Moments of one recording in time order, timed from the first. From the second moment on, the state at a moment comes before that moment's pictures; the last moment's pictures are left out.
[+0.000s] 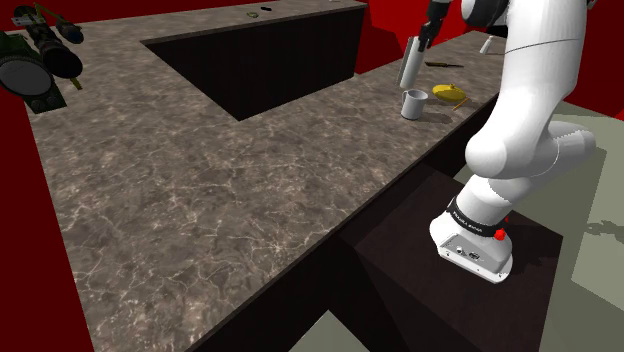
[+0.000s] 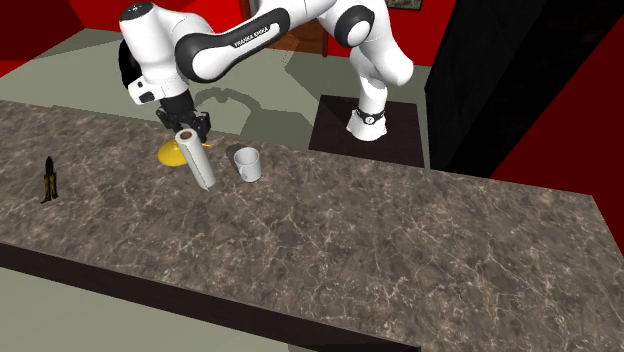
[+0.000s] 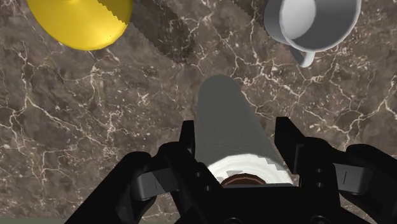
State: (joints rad) arm -0.59 0.56 -0.36 -1.22 0.18 1.75 -0.92
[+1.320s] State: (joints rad) arm -0.58 0.56 -0.36 -1.34 0.18 1.88 -0.93
